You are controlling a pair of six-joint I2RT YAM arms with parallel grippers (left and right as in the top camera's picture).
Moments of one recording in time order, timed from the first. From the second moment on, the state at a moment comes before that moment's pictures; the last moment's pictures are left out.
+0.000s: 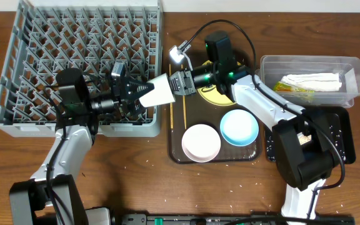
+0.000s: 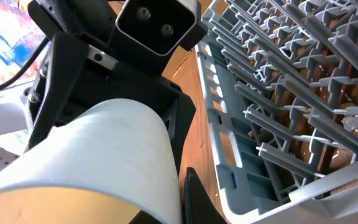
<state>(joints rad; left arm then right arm) 0.13 1.48 0.74 0.31 1.47 -1.17 0.47 2.03 1.43 0.00 -1.29 0.44</state>
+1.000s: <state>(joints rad) 0.17 1.48 0.74 0.58 1.24 -1.25 0.25 2.03 1.43 -0.37 -1.05 0.31</state>
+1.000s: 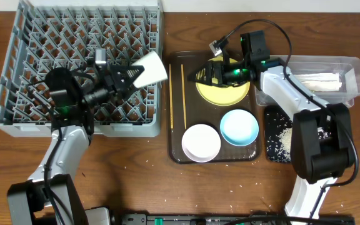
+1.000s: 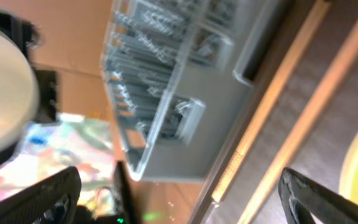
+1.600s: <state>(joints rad) 0.19 1.25 0.83 -0.06 0.82 -1.06 0.31 1.65 1.43 -0.75 -0.43 0.10</state>
